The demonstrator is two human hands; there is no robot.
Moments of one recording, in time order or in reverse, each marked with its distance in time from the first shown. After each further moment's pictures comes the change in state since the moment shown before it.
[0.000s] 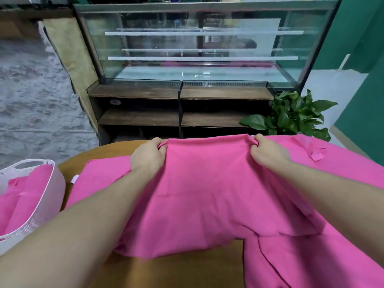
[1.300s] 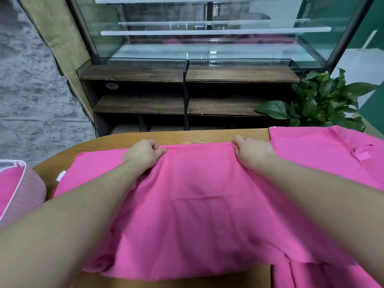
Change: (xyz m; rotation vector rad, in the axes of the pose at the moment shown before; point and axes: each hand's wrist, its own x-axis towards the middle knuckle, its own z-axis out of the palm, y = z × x) left_hand 0.080 -0.058 0.066 0.069 -0.274 -0.136; right_hand 0.079 -0.044 0.112 -0.283 -0.102 -0.271
